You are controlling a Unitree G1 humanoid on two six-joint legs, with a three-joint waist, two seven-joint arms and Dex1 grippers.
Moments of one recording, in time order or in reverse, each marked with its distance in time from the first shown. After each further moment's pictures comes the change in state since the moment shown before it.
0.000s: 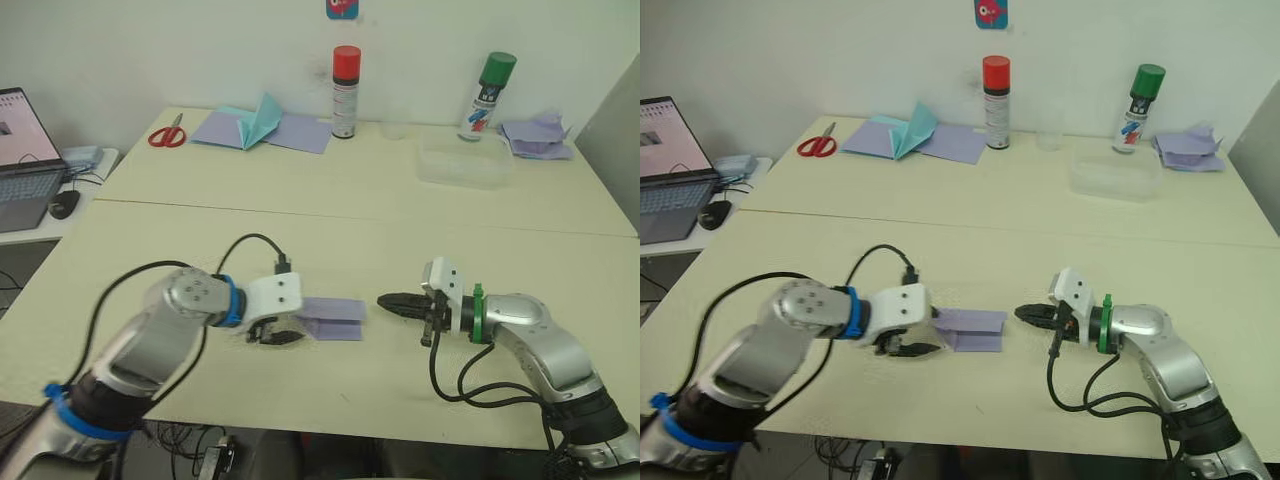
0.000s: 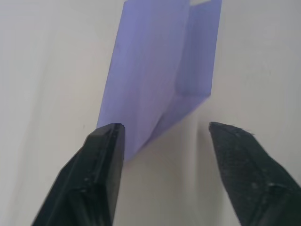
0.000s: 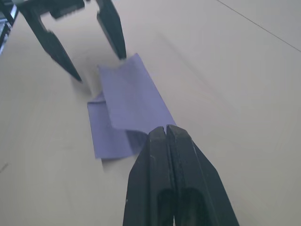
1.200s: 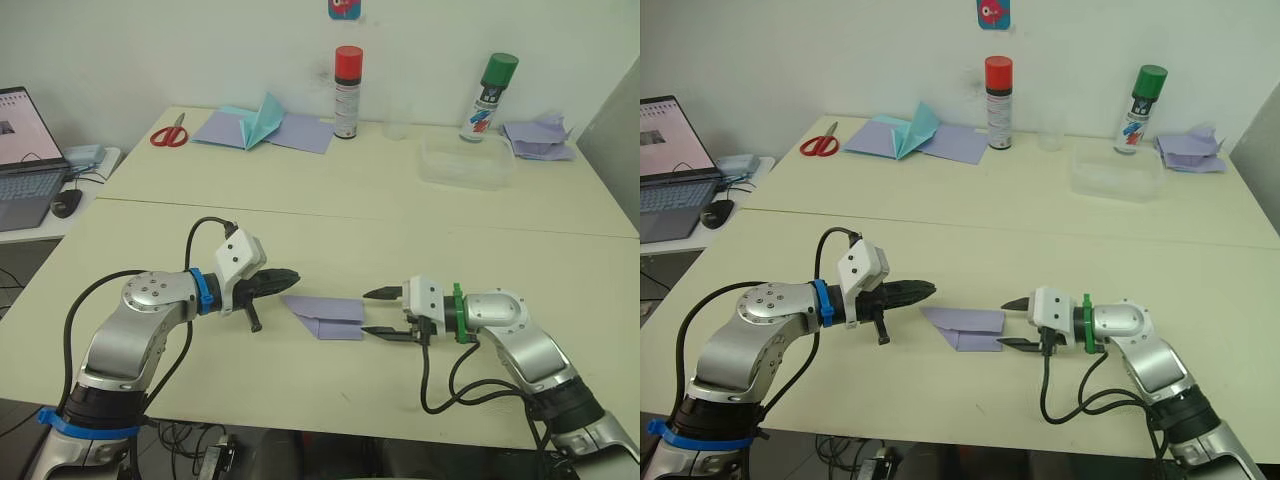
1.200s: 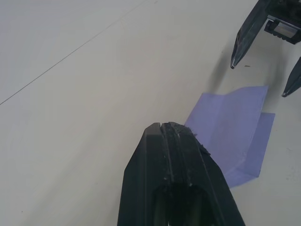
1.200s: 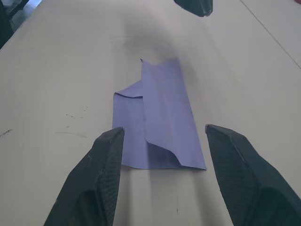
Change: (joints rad) left arm 0.058 -0.202 0.235 0.177 -0.309 -0.087 0.224; right arm -0.086 0.073 0.120 0.149 -0.174 -0.320 0.107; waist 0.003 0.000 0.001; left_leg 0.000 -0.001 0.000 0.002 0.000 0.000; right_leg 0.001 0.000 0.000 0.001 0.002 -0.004
